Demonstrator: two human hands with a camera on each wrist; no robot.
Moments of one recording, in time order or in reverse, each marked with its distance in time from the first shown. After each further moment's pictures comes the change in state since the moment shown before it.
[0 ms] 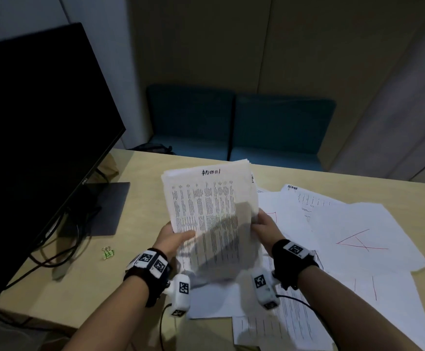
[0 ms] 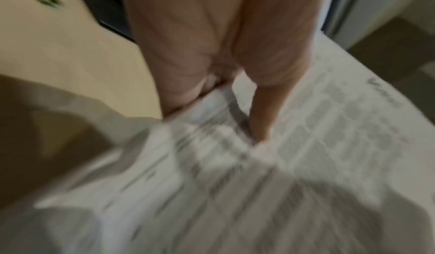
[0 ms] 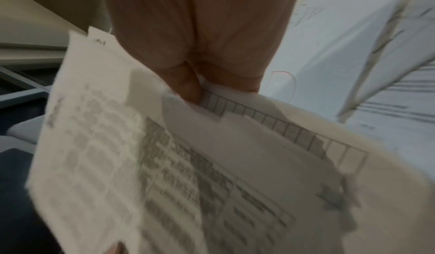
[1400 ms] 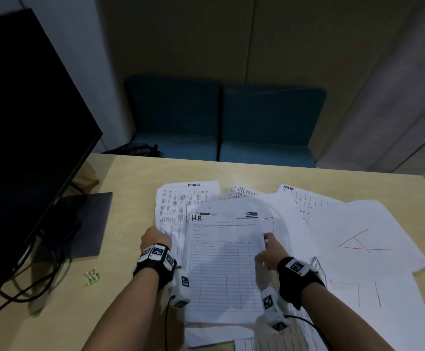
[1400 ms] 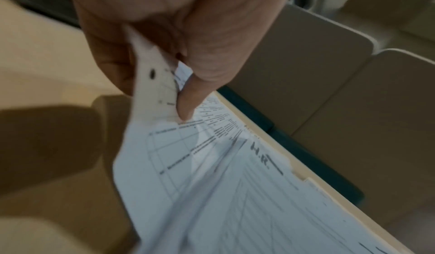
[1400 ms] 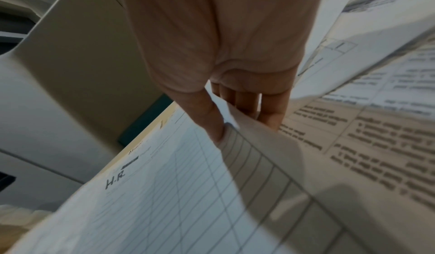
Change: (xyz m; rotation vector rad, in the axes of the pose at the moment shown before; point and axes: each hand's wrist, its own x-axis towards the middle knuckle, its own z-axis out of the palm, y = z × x) left_hand 0.082 0.007 -0.003 0.661 0.390 -0.187; right_hand 0.043 0.072 -0.036 -0.438 0.076 0.404
